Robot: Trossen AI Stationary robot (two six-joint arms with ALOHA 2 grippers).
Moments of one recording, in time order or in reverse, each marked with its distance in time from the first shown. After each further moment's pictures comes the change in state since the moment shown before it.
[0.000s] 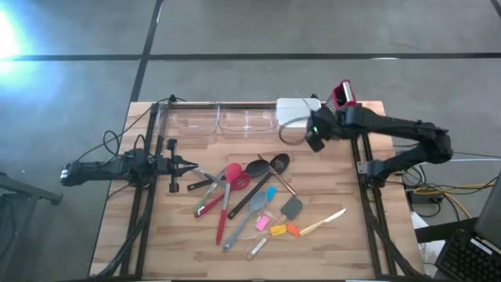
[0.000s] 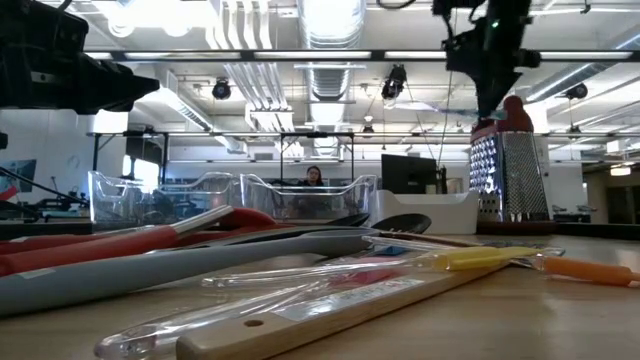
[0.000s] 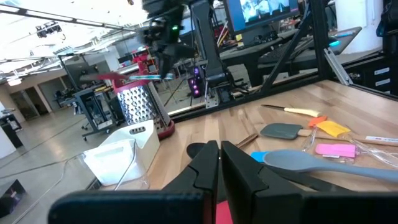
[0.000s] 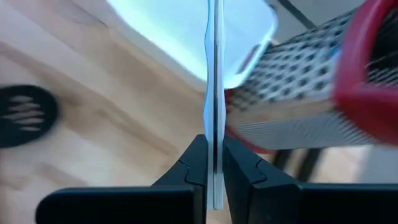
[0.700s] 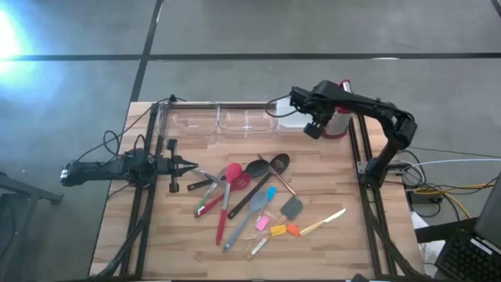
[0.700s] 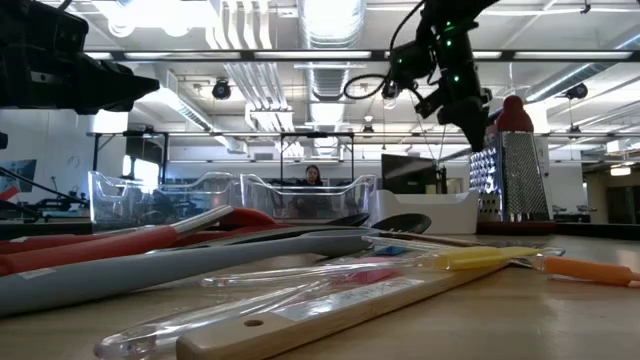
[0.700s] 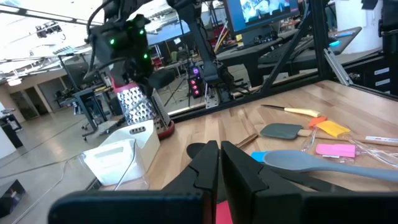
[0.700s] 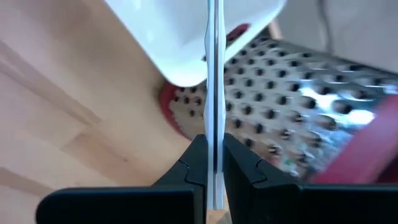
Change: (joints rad) left arm 0.000 0.000 0.000 0.000 0.000 0.000; right arm -0.296 0.379 0.221 -0.143 -0.096 -0.449
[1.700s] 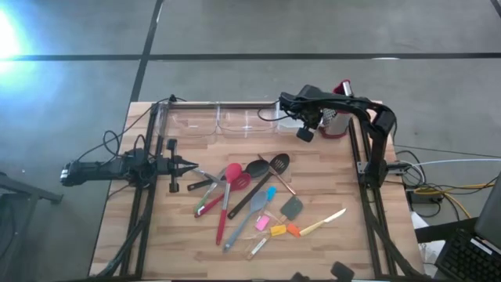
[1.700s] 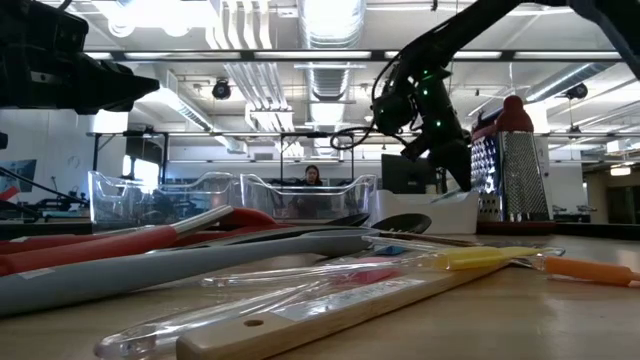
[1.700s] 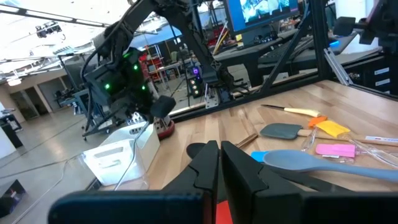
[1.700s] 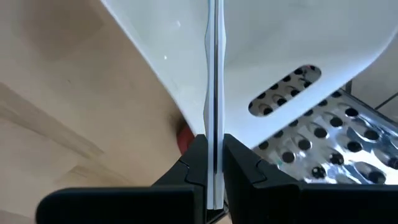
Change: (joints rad) left arm 0.000 0.000 0.000 0.000 0.000 0.000; right arm -0.032 0.222 -0.005 0.126 -0.023 -0.130
